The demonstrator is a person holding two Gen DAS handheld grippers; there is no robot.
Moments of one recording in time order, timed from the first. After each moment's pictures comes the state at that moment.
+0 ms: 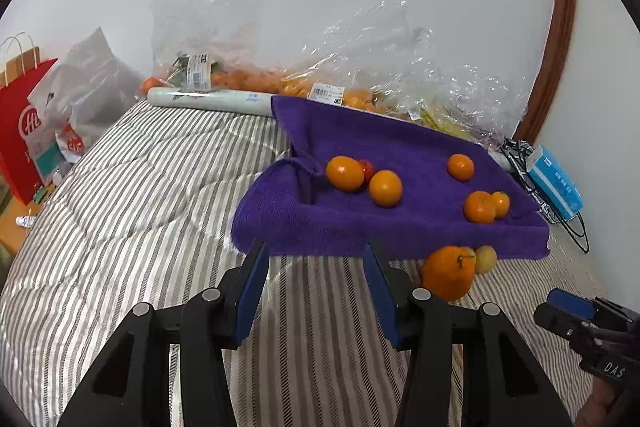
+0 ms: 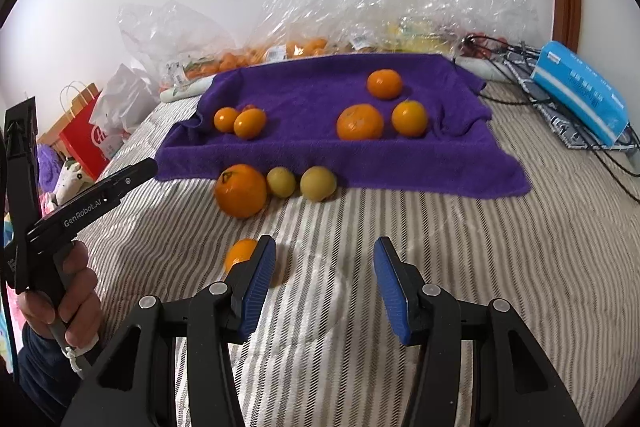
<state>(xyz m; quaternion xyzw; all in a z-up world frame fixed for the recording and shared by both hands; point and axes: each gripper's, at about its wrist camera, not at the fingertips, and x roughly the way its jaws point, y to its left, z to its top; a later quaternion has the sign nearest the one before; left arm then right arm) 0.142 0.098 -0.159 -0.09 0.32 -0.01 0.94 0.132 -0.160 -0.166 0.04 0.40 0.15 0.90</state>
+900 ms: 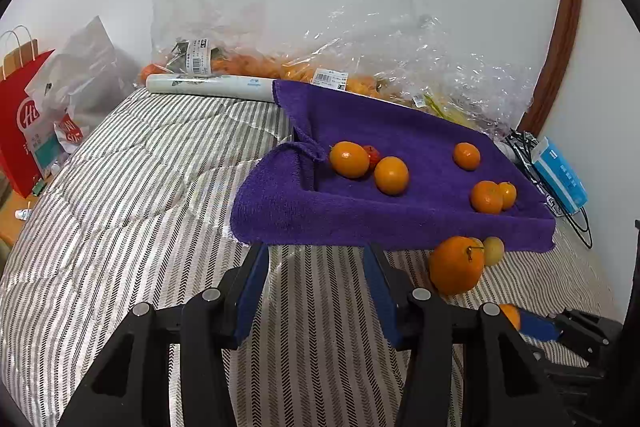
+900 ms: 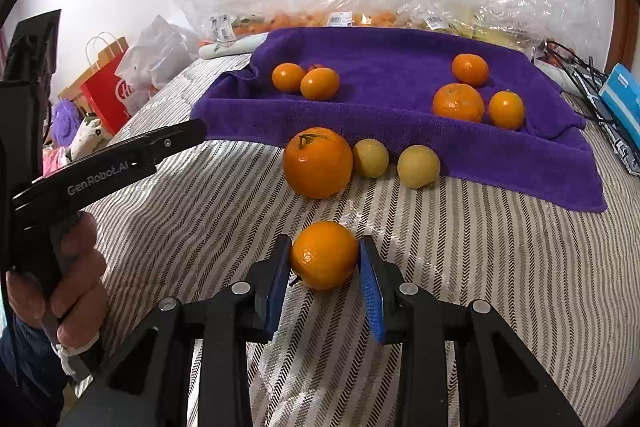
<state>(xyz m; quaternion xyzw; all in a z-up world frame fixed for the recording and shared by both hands) 0.150 0.098 -0.166 -0.09 0.34 -0.02 0.94 0.139 -0.105 -0.185 -0.02 0.41 0.21 0.89</state>
